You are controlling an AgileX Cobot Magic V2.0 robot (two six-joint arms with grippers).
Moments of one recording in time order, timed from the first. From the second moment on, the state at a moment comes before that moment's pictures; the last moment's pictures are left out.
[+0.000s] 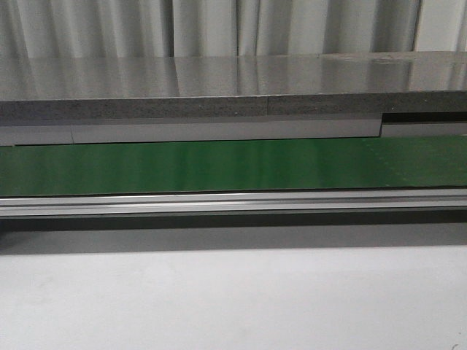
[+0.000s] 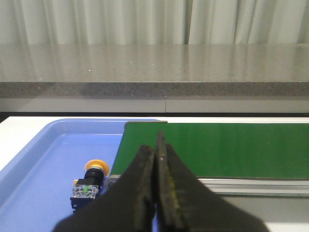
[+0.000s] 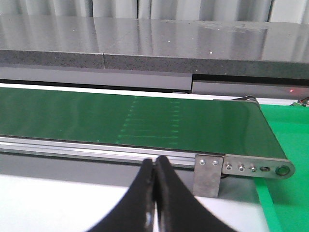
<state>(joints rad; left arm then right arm) 0.03 0.00 0.00 0.14 0.11 -0.16 0.09 -0.01 0.03 0.01 0.13 -0.02</state>
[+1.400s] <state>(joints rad) 0.03 0.57 -0.74 0.12 0.86 -0.16 0.09 -0.01 0.03 0.01 0.13 -0.02</state>
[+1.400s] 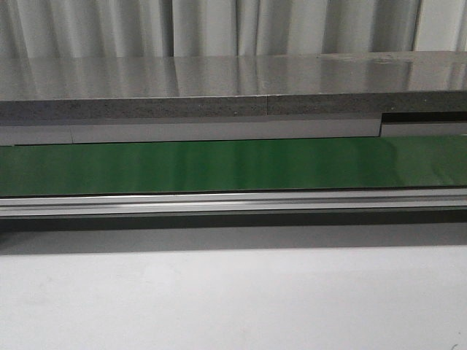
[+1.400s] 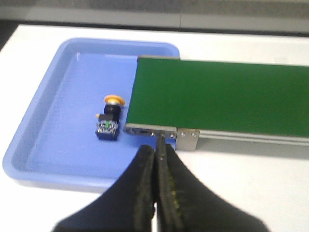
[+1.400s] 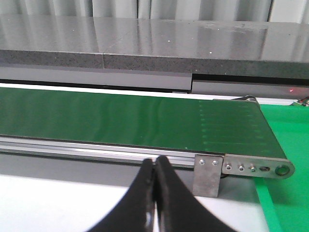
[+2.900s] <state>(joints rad) 0.44 1.34 -1.13 -0.22 0.87 0.16 0.09 -0.01 0.03 0.01 0.13 -0.02</state>
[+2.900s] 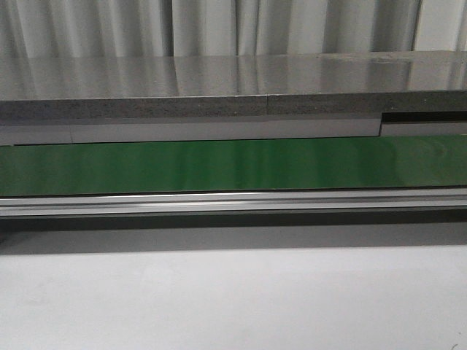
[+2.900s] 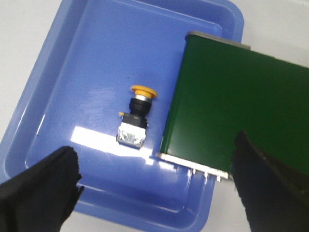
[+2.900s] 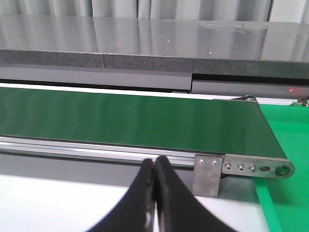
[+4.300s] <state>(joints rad) 0.46 1.95 -1.32 -0.26 0.82 0.22 0.09 -0.01 0.03 0.01 0.13 -0.02</state>
